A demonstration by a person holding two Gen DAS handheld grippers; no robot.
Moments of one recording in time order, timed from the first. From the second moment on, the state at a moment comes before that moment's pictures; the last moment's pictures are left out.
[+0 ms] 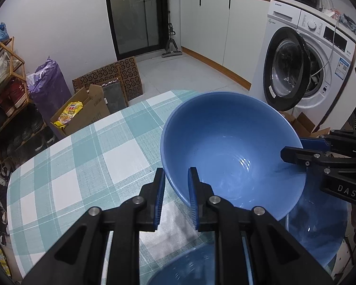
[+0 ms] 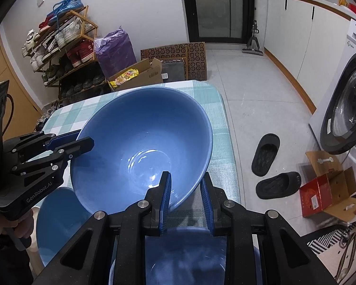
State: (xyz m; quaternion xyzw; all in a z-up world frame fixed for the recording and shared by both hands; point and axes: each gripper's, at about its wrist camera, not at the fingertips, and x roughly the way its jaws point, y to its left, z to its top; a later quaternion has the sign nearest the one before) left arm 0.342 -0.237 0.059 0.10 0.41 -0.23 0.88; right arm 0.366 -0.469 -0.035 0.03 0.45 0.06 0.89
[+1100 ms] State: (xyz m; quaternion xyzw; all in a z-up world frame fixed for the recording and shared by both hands) left arm 0.274 -0.219 0.114 0.10 0.35 -0.22 0.90; right arm 0.278 -0.458 0.024 0.01 0.38 0.07 0.92
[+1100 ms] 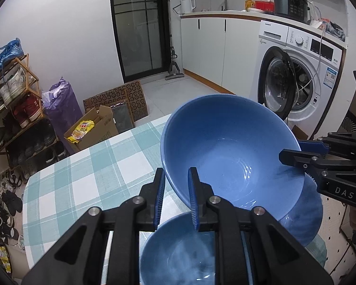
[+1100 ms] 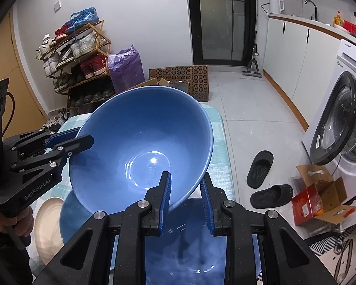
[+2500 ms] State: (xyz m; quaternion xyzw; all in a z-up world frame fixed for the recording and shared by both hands) left arm 0.196 -0.170 0.119 0.10 0.33 -0.19 0.92; right arm 0.187 -0.407 0.037 -0.03 0.36 0.11 0.93
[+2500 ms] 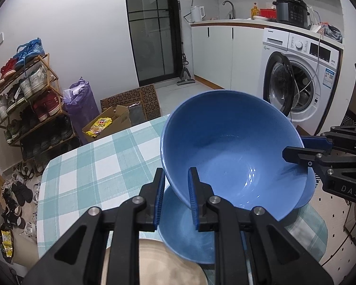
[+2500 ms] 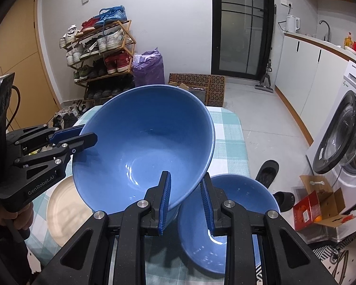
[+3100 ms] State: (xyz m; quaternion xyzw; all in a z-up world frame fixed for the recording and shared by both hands) left arm 0.185 -0.156 0.107 0.09 0.34 -0.18 0.92; right arm 0.179 -0.389 0.022 -0.05 0.37 0.13 0.92
